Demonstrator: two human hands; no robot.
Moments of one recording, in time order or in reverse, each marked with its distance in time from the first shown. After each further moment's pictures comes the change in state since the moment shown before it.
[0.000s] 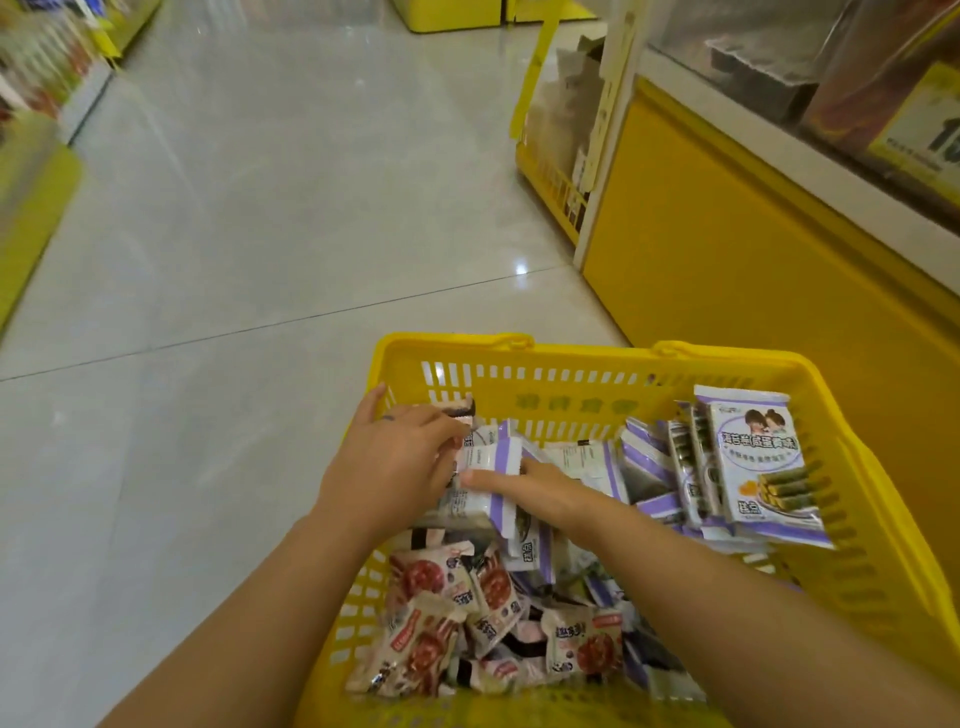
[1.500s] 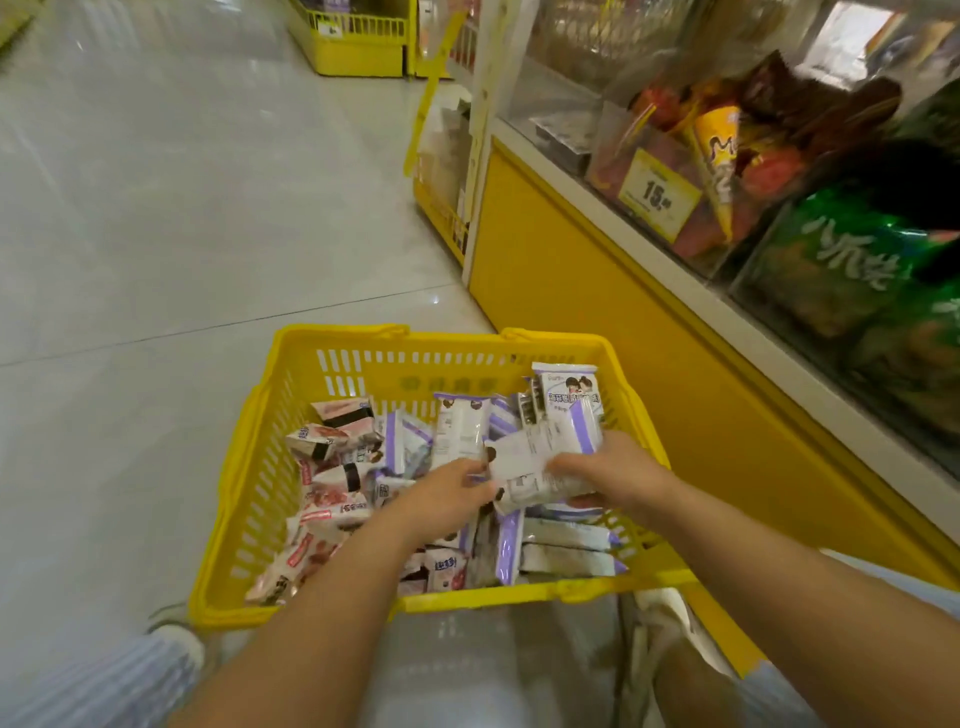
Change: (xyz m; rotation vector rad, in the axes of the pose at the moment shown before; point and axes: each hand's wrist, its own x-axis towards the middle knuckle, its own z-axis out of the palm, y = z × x) left_hand -0.027 0.148 0.022 -0.995 -0.590 -0.185; right_hand -0.183 0.061 -0.090 0.122 0.507 -0.110
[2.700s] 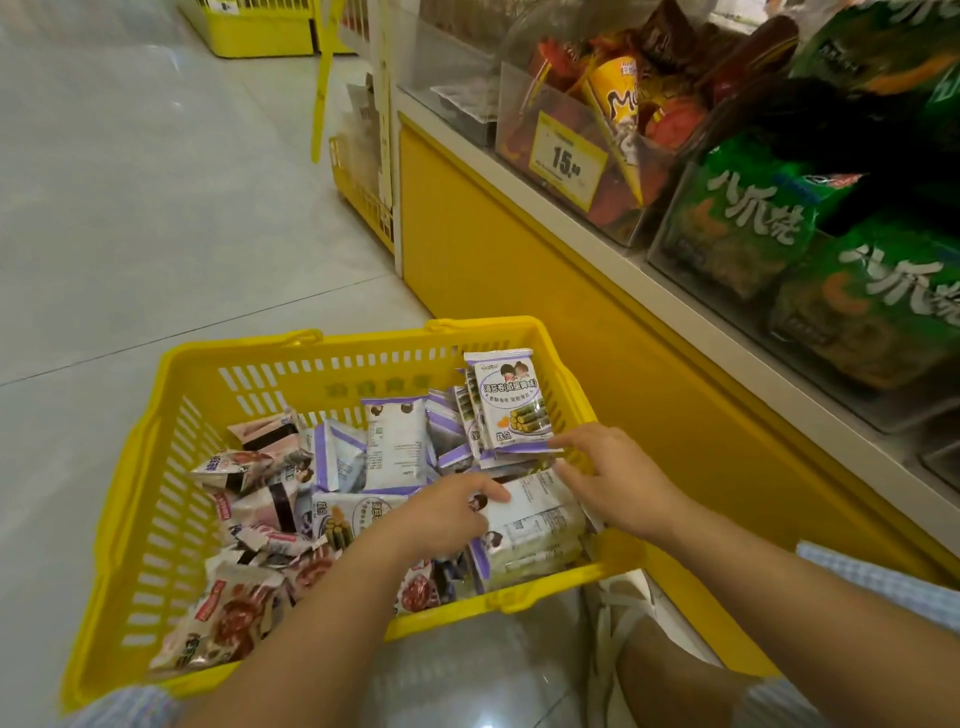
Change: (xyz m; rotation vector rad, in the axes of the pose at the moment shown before) left_hand 0.022 0.039 0.044 0.167 -0.189 0.067; right_hand -0.014 0.038 -0.053 -0.819 0.183 -0.305
